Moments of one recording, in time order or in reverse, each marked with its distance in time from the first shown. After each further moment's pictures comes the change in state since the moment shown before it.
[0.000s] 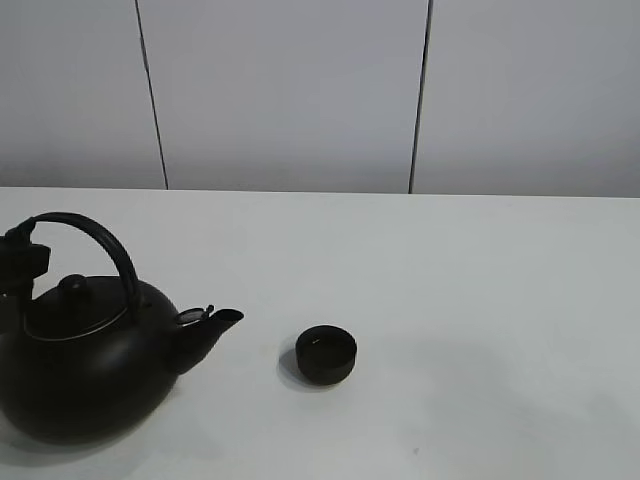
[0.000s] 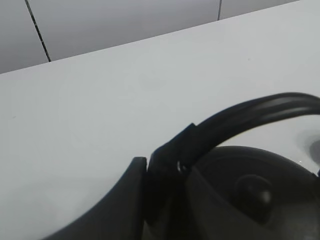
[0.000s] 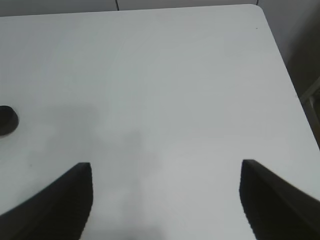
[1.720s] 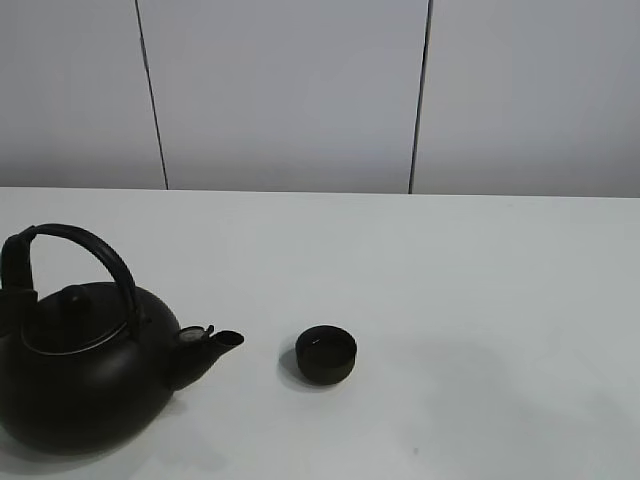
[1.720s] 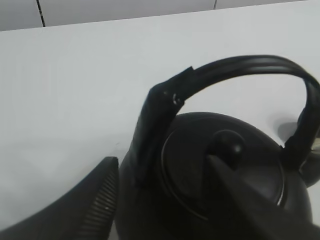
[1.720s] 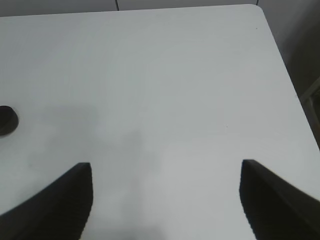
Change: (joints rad) left arm 0.000 -0.019 0.150 -0.025 -0.089 -0.057; right arm 0.000 0.000 0.000 0.000 0.000 0.000
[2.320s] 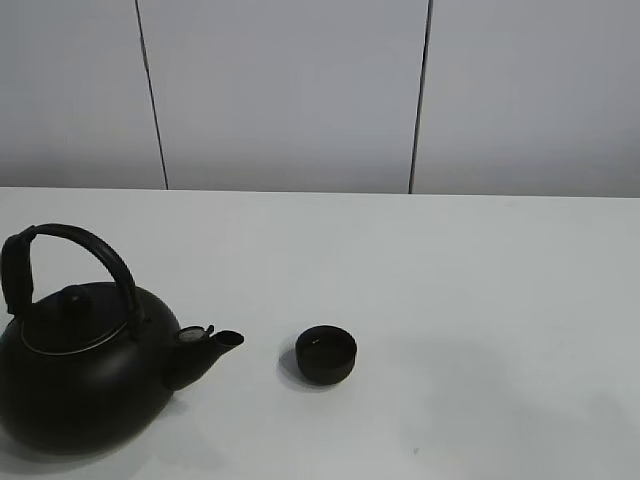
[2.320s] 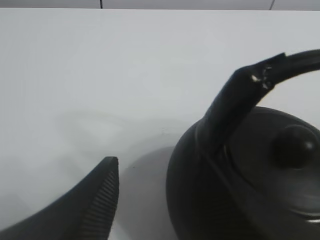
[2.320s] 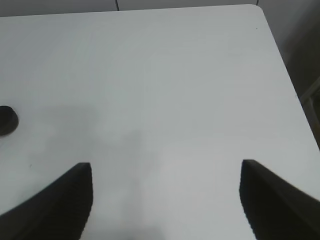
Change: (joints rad) left arm 0.000 -0.003 0.042 -0.173 -0.003 -0.019; right arm 0.000 0.000 0.000 0.000 0.000 0.000
